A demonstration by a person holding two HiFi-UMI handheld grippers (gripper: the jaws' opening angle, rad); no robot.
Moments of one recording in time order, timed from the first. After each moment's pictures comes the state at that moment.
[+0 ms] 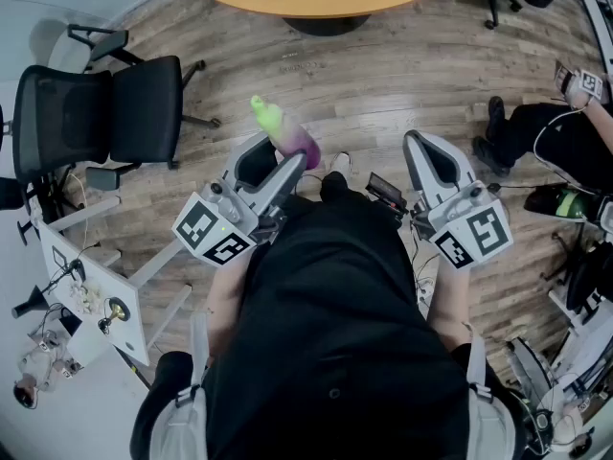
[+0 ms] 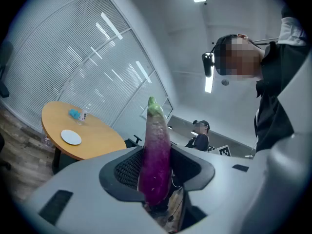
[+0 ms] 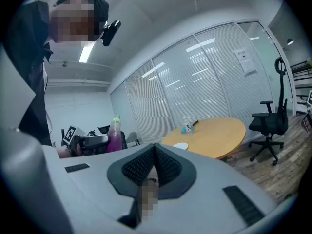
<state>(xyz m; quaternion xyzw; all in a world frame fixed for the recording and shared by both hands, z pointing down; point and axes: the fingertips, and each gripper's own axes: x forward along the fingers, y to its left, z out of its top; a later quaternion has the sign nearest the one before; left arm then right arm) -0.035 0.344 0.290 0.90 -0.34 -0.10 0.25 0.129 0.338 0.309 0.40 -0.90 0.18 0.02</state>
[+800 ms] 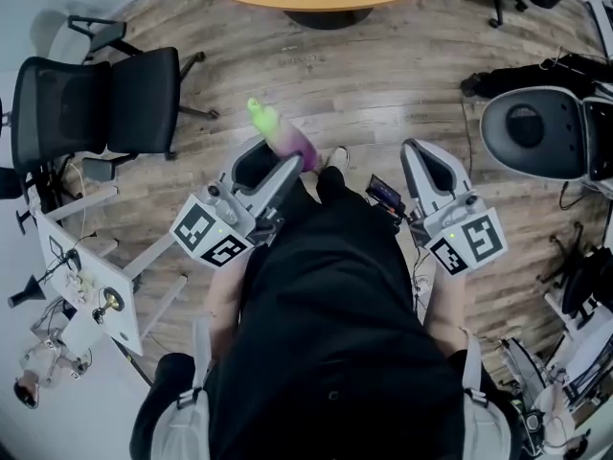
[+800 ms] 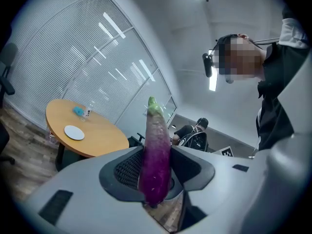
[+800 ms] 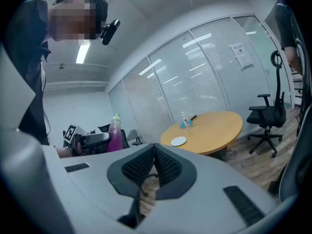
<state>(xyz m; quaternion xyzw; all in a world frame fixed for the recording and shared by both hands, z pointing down) -0.024 0.353 0.298 0.89 -0.36 -0.09 0.26 0.145 0.352 0.324 0.39 -0.89 0.21 0.04</state>
